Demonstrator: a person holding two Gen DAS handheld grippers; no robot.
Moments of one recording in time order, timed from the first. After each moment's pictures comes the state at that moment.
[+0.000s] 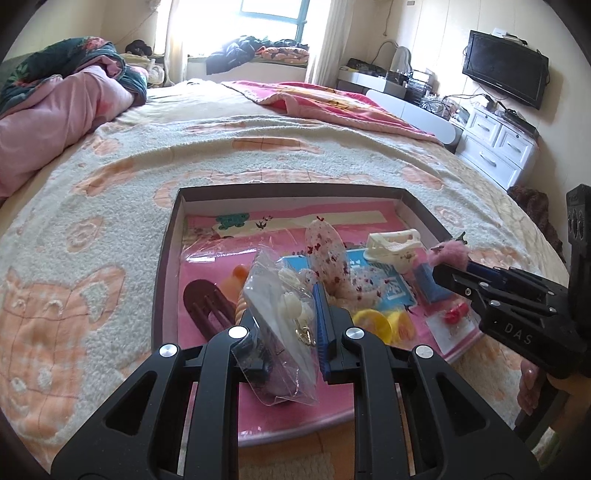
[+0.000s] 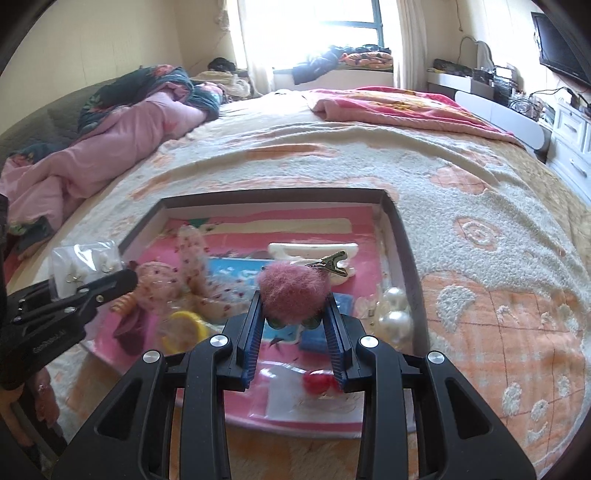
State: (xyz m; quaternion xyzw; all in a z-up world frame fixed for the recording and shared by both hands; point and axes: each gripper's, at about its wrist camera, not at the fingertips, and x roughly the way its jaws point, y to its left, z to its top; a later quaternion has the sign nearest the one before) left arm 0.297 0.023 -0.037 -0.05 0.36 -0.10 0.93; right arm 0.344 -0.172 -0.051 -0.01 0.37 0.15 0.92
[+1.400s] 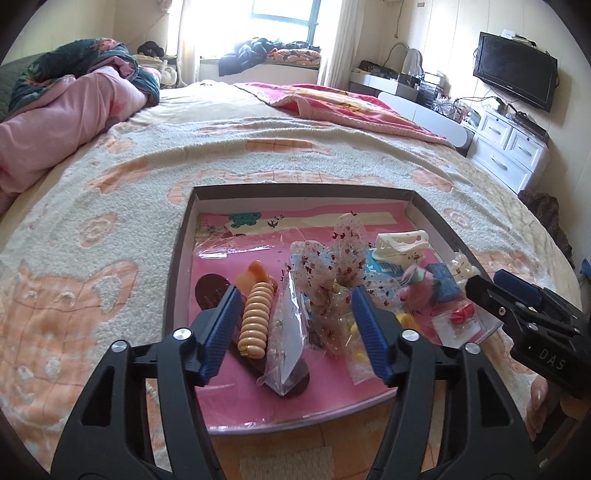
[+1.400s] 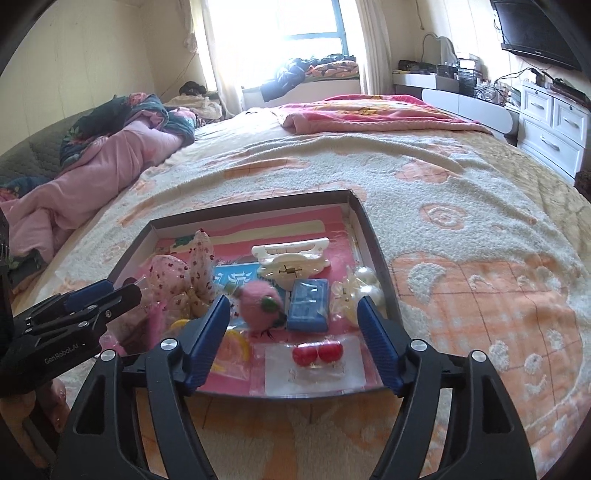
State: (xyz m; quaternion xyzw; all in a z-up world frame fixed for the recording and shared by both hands) left arm 0.285 0.024 -0.033 -0.05 0.36 -0.07 0.93; right arm 0.310 -0.189 -0.042 0.04 0.34 0.10 0.93
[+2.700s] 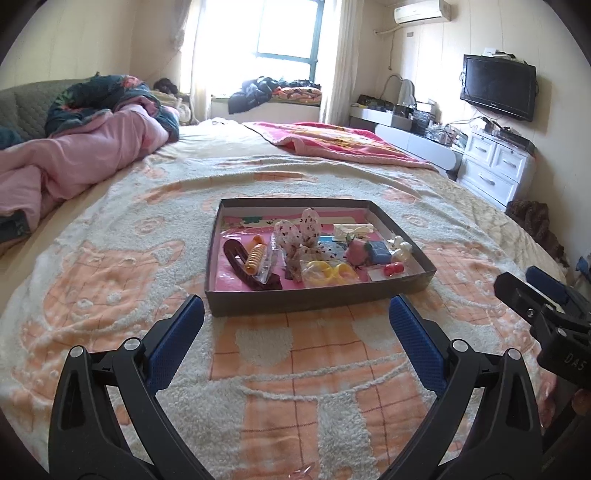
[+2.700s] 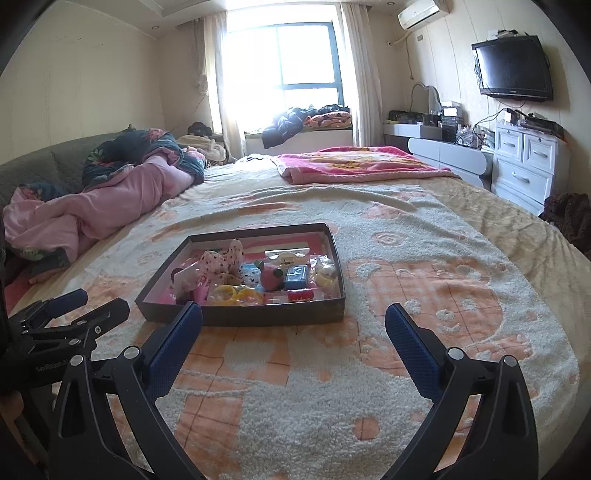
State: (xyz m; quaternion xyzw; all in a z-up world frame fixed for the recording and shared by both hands) left arm 0.134 0.005 0.007 -0.04 0.28 -0.05 0.96; right arm 0.146 -0.218 0.007 0.02 0.24 0.09 0.97
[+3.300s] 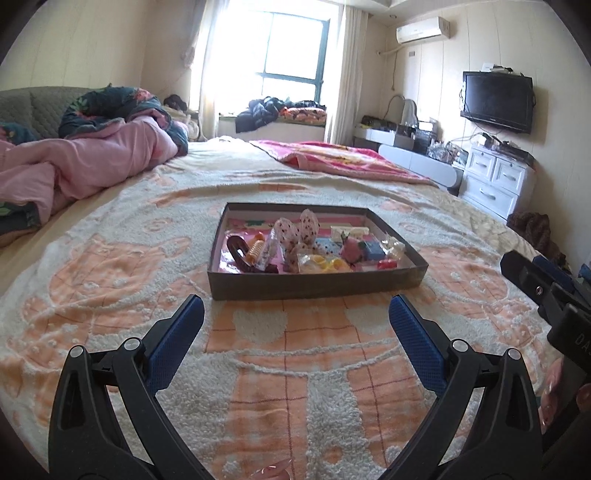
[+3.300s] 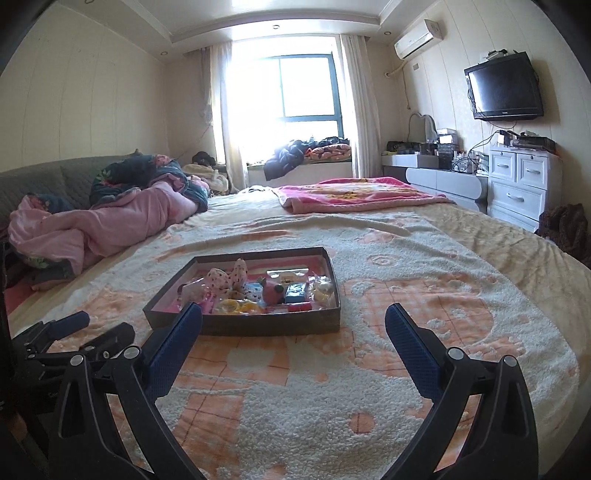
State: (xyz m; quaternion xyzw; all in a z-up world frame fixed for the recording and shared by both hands) left arm 0.096 -0.001 -0.009 -0.05 0.23 -0.03 0.97; right arm 0.112 -0.225 -0.001 0.03 0.18 0.09 0.98
